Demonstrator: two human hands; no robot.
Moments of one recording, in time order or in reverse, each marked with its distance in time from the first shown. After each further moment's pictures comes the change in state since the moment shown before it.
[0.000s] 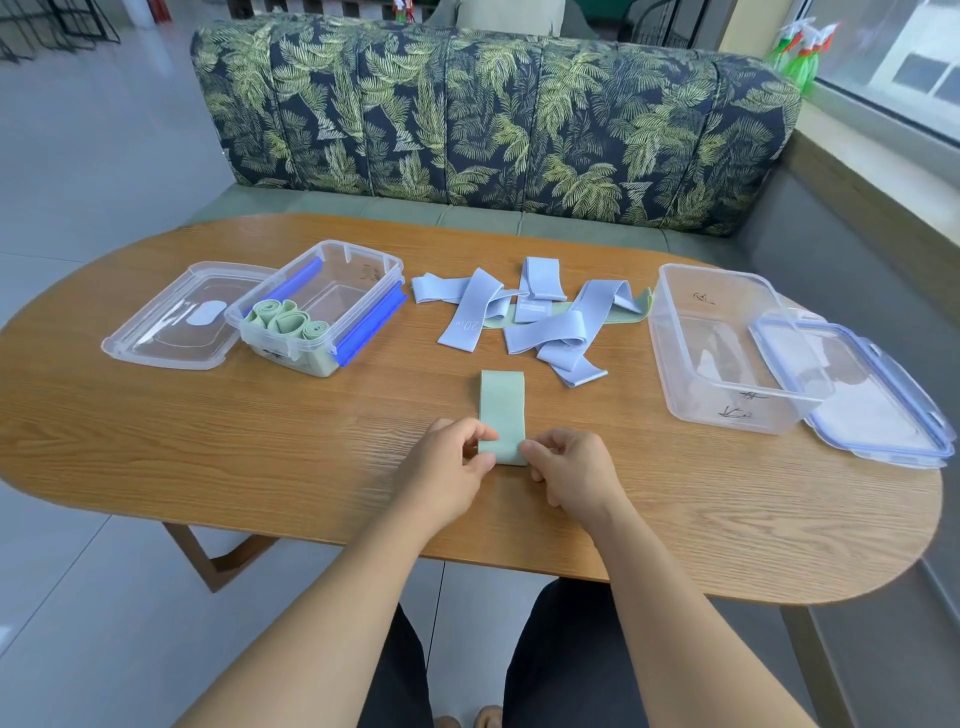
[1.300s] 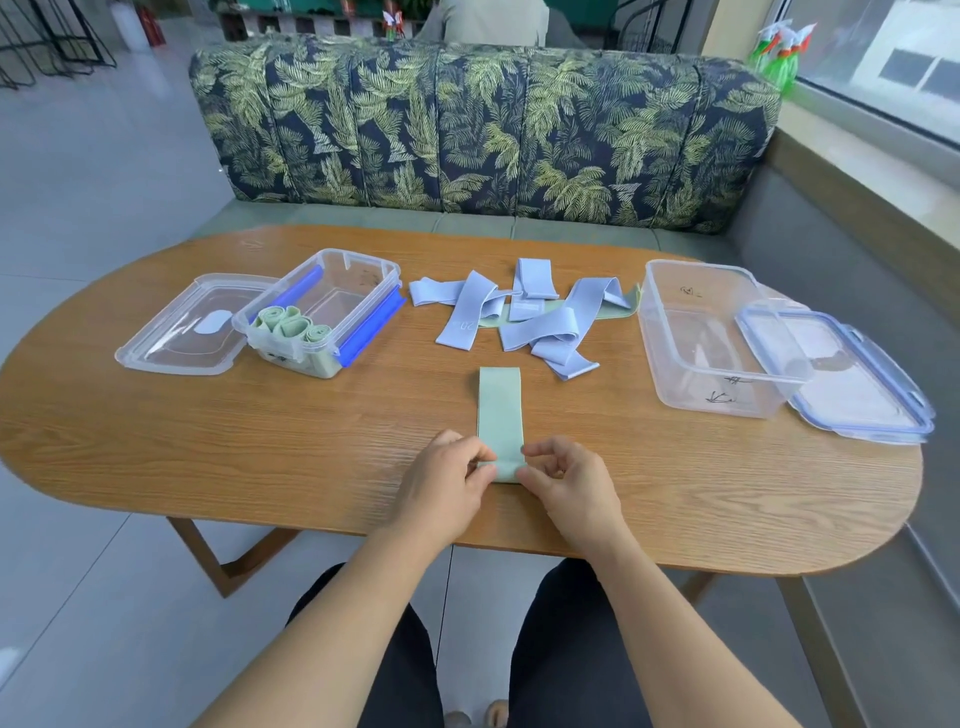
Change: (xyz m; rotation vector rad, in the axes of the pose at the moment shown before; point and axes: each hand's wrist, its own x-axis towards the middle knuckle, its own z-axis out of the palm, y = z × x) left_hand -0.028 0.004 0.001 0.132 0.060 0.157; right_hand -0.040 0.014 0.004 -0.025 0.062 -0.096
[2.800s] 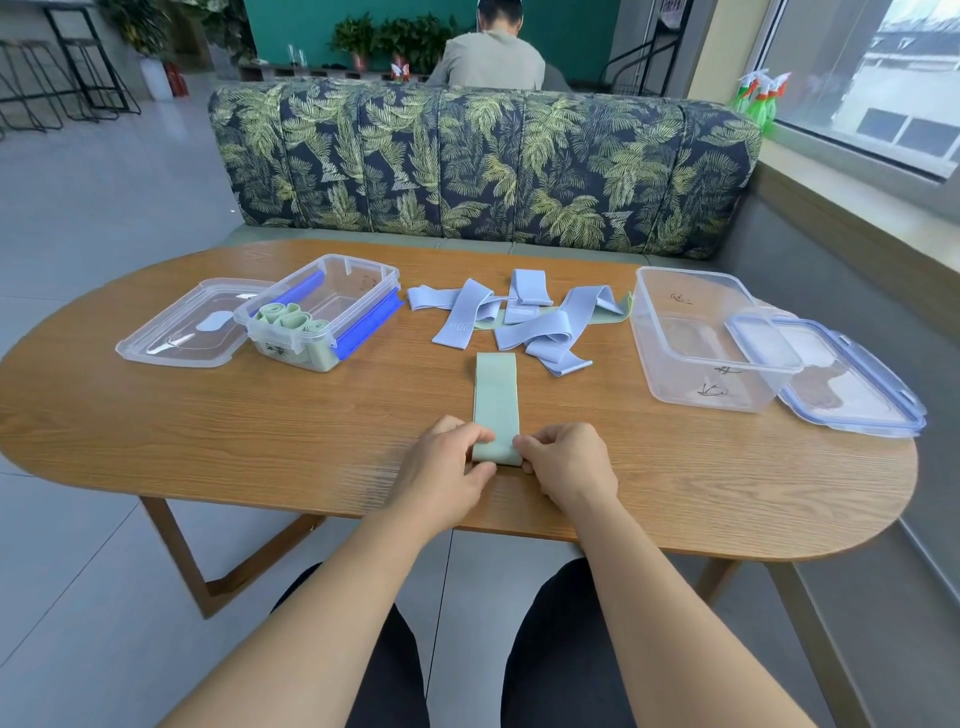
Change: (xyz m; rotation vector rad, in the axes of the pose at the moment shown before) left_hand -0.004 -0.002 0.011 0.032 -0.002 0.035; right_hand 0.014 -0.009 0.002 -0.159 0.096 0.158
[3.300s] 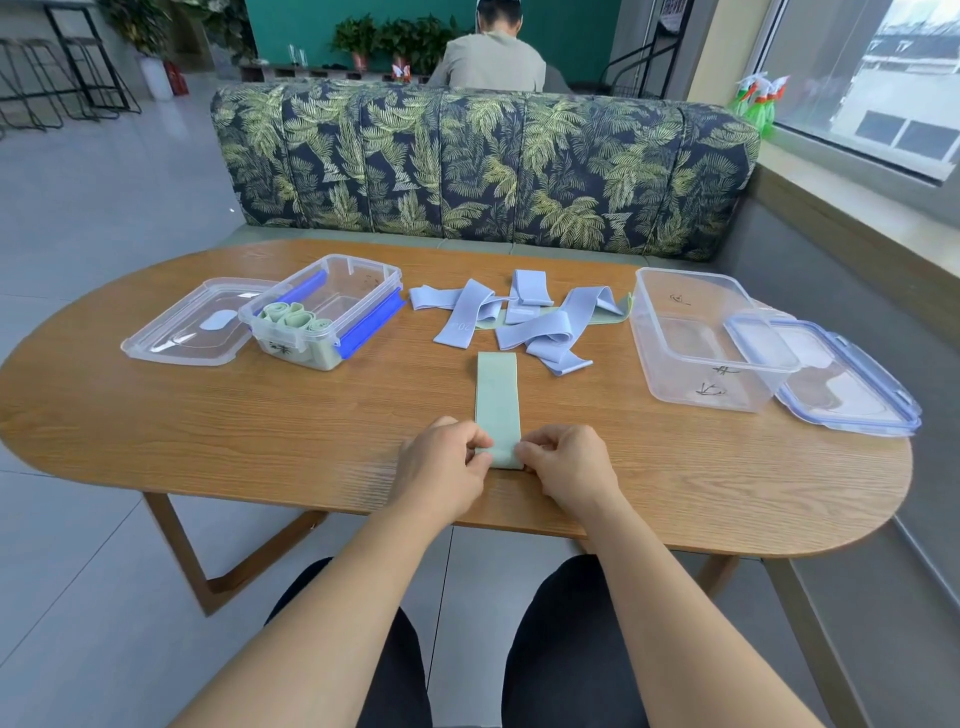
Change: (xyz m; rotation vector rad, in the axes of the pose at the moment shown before) left_hand -0.002 0.007 -0.003 0.058 0.067 -0.057; right_hand -0.001 0.009 -0.002 0.037 -0.062 -0.139
